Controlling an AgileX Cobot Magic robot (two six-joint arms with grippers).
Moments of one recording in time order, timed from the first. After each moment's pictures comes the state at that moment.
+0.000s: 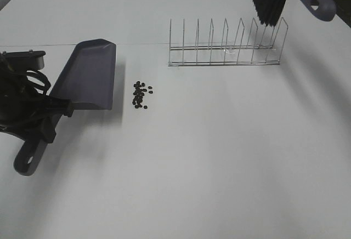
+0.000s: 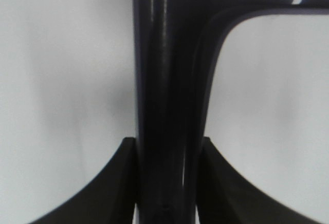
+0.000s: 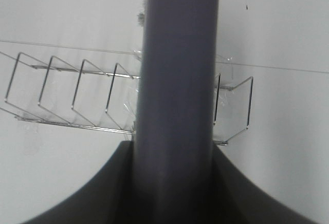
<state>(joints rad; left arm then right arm) -0.27 1.79 -0.97 -0.14 0.70 -0.15 0.11 2.32 -2.48 0.02 1.23 0.03</state>
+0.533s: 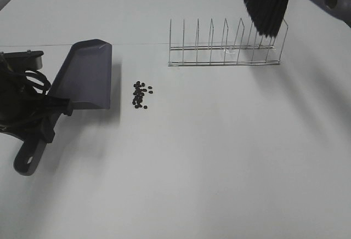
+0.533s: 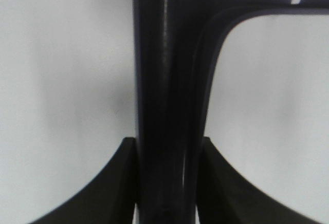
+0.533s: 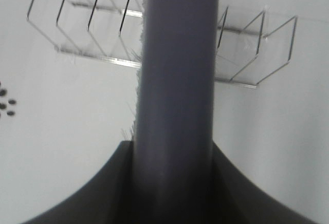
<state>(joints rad) -0.27 1.79 -0.97 -0.13 0.70 -0.19 0.20 2.11 -2.12 0.02 1.23 0.03</state>
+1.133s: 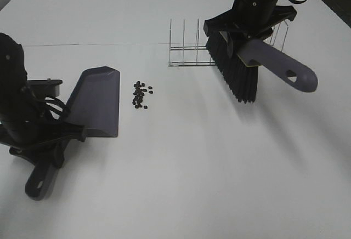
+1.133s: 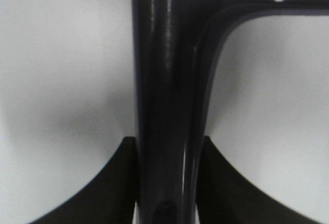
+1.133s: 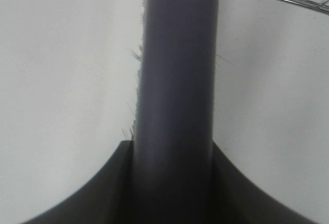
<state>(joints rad) -0.33 1.94 -0.97 -0.11 0.69 -0.23 0.33 2.11 -1.75 -0.06 1.03 0.12</state>
